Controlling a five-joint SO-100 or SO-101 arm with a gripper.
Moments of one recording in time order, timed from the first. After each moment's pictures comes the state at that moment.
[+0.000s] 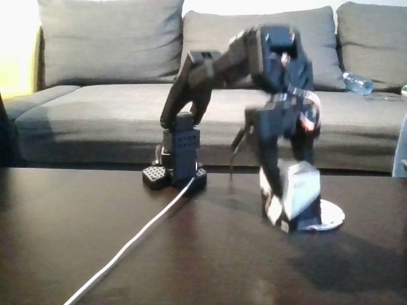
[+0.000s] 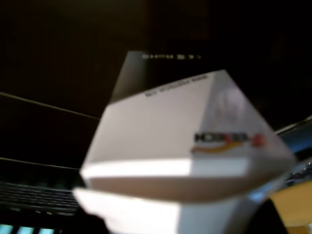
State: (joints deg) arm -33.2 60.6 37.0 99.5 -78.9
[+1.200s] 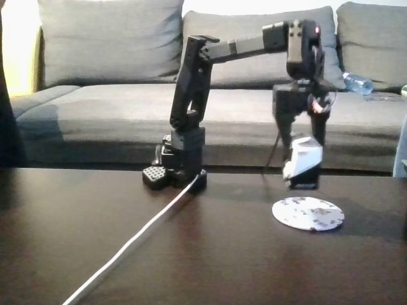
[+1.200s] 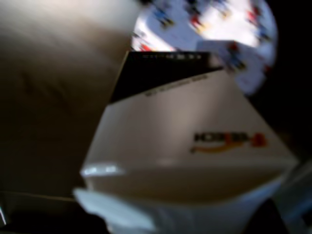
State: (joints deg) arm -55.9 77.0 67.5 99.2 -39.5
